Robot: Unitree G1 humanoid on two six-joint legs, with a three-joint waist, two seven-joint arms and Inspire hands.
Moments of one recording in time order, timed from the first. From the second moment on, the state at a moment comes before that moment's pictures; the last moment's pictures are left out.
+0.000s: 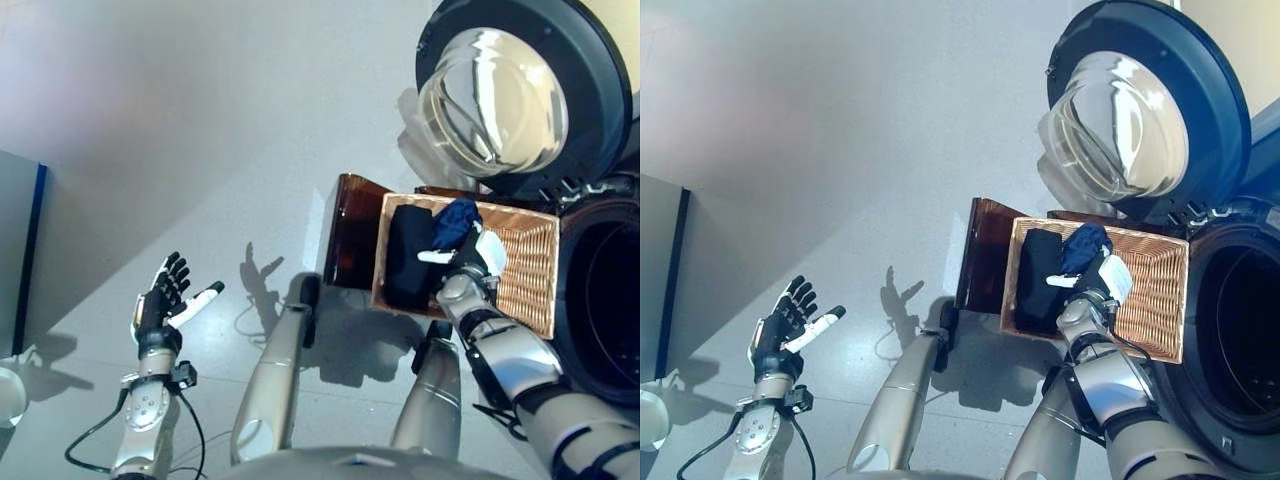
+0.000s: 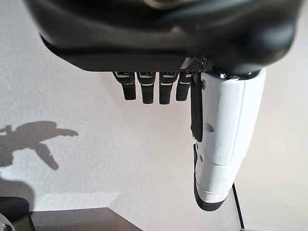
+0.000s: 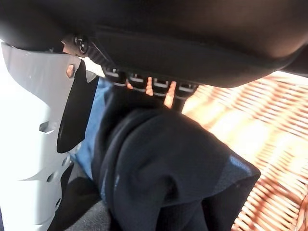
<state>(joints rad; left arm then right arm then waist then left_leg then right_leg) 0.24 0.32 -0.01 0.32 -0.38 -0.44 0.13 -0.76 -0.34 0.29 1.48 -0.03 -0.08 -0.62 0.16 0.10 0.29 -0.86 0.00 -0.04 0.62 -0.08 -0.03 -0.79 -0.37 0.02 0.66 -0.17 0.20</state>
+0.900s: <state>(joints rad) 0.25 0.33 0.00 0.31 -0.38 -0.44 0.12 -0.76 -0.40 0.31 1.48 -0.03 -0.09 -0.63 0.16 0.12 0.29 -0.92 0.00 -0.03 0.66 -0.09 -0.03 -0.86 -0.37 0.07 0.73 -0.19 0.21</state>
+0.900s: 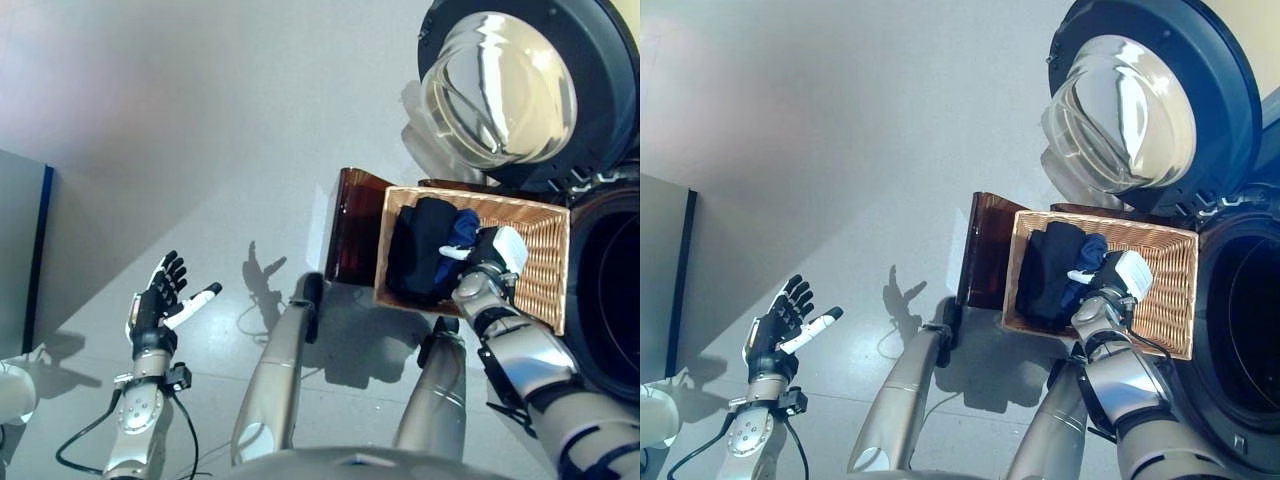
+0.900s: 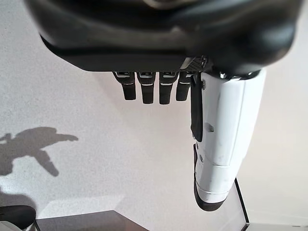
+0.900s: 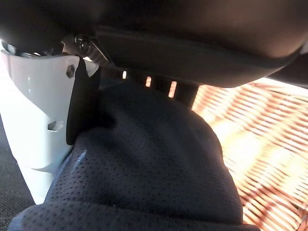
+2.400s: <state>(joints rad) 0.21 0.27 0.02 0.48 -0.46 -0.44 0.06 -0.34 -0.21 -0.28 1.10 1.23 -0.47 -0.12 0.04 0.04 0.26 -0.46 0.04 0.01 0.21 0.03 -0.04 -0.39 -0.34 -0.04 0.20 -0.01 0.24</state>
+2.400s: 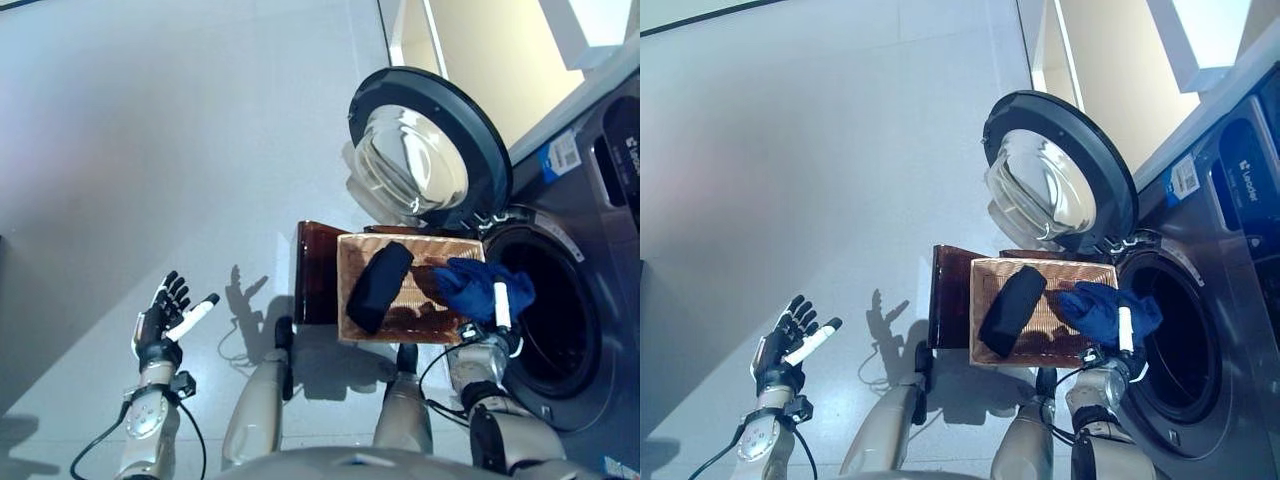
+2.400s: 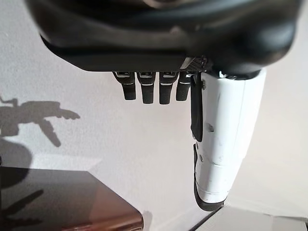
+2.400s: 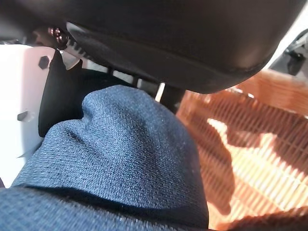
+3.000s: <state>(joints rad) 0.21 0.27 -0.05 0.50 -0.49 -0.44 0.04 -0.42 -0.24 -0.42 1.08 1.34 -0.59 -0.20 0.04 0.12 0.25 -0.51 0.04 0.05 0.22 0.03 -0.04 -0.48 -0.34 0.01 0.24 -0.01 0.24</state>
